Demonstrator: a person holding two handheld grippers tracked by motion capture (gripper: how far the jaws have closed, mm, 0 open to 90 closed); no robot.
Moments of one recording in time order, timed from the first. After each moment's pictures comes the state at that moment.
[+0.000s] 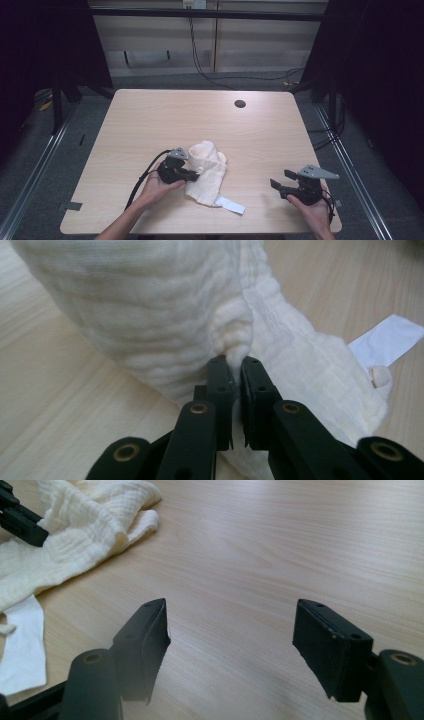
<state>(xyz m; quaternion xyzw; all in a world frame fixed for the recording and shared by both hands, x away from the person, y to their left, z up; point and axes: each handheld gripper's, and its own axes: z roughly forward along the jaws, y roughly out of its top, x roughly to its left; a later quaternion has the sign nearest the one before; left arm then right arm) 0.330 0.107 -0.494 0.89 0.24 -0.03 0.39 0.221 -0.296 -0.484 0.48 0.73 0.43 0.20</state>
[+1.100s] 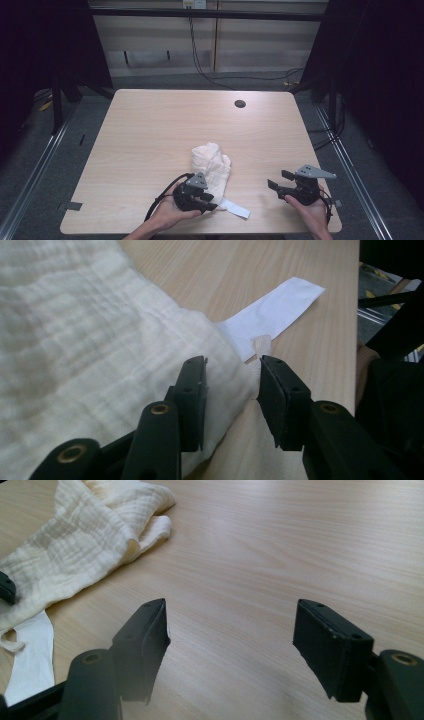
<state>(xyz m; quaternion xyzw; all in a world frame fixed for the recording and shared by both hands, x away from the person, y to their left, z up) 0.260 0.066 -0.492 0.91 0.16 -0.06 0.39 0.222 -0.290 -0.484 0.49 0.73 0.44 0.19</state>
